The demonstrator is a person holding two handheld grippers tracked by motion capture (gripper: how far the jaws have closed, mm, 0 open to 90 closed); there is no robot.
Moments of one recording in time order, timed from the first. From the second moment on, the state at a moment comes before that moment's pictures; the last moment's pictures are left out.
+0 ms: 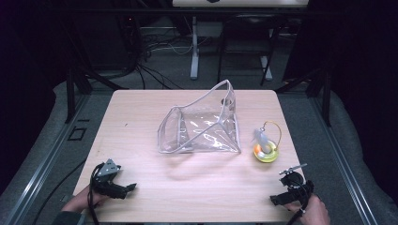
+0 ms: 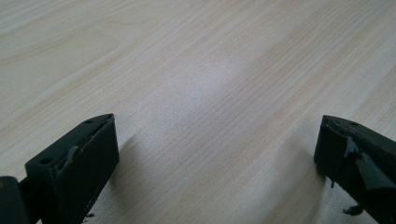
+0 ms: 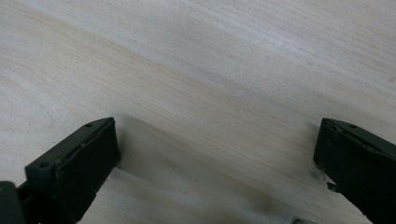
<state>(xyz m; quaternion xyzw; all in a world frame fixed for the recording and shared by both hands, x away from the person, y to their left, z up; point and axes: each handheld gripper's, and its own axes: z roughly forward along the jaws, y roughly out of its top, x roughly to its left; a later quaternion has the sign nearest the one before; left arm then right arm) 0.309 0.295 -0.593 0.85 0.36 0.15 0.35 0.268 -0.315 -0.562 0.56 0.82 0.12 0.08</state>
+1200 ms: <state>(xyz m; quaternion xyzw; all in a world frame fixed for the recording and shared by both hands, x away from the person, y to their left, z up) 0.308 0.295 -0.593 0.85 0.36 0.15 0.35 0.292 -0.304 -0.498 0.54 0.83 0.11 0.05</state>
